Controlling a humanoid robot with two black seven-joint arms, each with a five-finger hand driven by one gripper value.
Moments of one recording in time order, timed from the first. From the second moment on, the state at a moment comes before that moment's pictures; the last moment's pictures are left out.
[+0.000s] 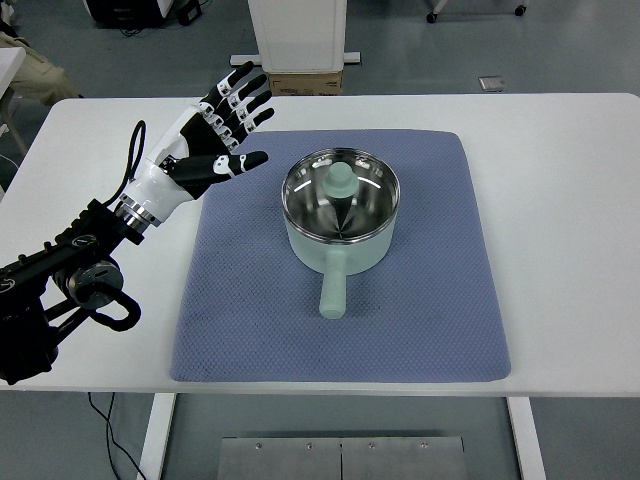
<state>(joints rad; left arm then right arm) -0.73 0.44 -0.54 -1.10 0.36 -0.33 -0.61 0.00 0.00 0.49 0.09 -0.43 -0.03 0.07</state>
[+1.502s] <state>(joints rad) -0.82 0.61 -0.55 -1.44 1.01 -0.42 -0.61 0.00 0.00 0.49 0.09 -0.43 -0.03 0.07</state>
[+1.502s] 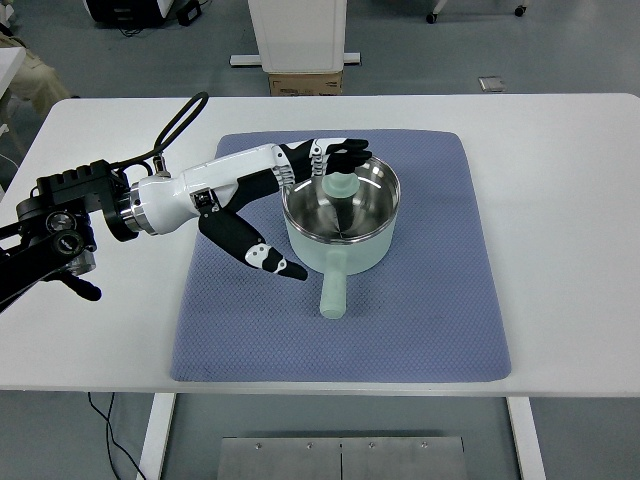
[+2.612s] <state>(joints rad) -1.01 0.61 -0.42 -1.49 1.38 -0.55 -0.61 0.00 0.00 0.49 0.09 -0.43 -0.03 0.07</state>
